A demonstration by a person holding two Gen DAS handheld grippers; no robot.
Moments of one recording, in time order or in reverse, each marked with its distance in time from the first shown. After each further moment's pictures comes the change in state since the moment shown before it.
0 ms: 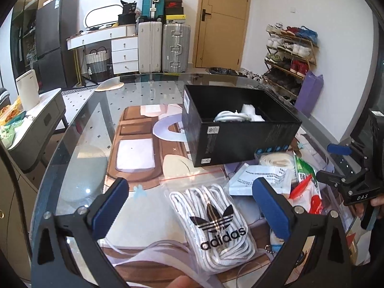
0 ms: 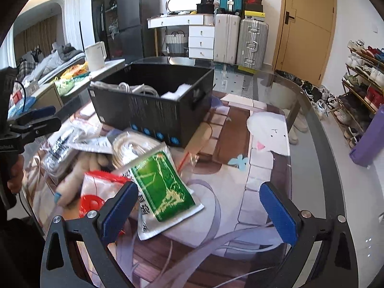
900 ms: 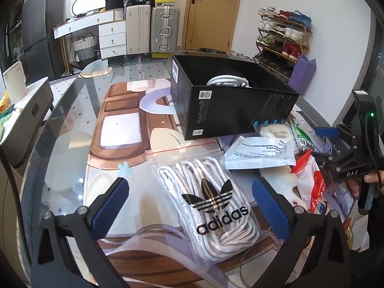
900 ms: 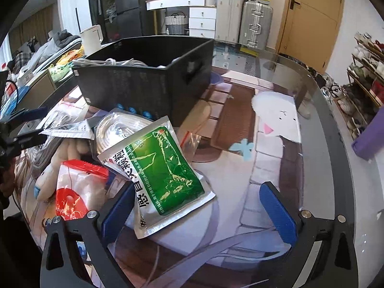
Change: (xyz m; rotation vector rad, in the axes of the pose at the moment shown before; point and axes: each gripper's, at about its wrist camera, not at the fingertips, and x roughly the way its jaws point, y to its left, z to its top) left arm 0.016 -0.001 -0.018 0.025 0.111 -0.062; right arm 0.040 -0.009 0.005 0.009 0.116 0.007
